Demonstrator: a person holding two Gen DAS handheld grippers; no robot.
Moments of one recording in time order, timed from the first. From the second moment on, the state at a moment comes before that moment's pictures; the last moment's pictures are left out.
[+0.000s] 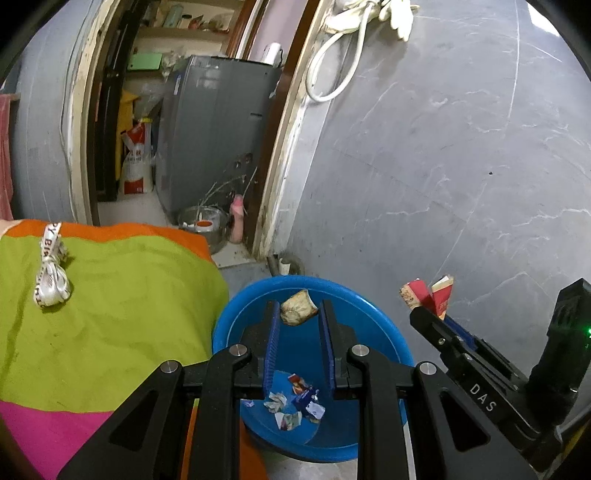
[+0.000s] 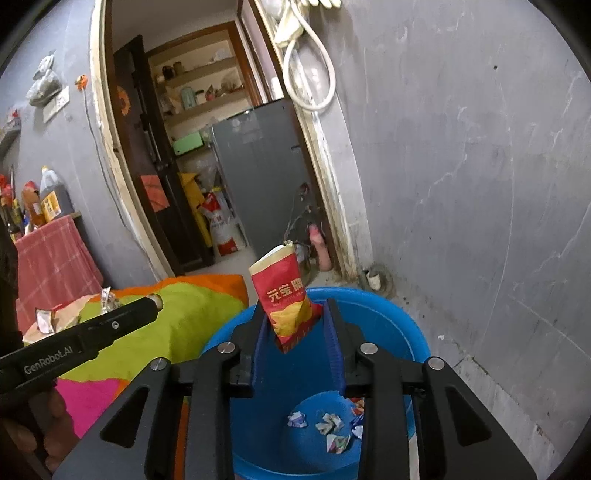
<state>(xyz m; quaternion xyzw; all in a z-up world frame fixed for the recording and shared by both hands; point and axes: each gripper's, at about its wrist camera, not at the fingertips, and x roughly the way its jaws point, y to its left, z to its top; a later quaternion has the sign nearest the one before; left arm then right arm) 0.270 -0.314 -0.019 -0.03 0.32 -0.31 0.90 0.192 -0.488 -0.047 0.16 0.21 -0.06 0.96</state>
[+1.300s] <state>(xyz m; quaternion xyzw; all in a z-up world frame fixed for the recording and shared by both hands) 0.239 -0.127 0.054 -0.07 0.19 -0.12 0.97 0.193 -0.383 0.046 0.12 0.09 0.03 0.99</state>
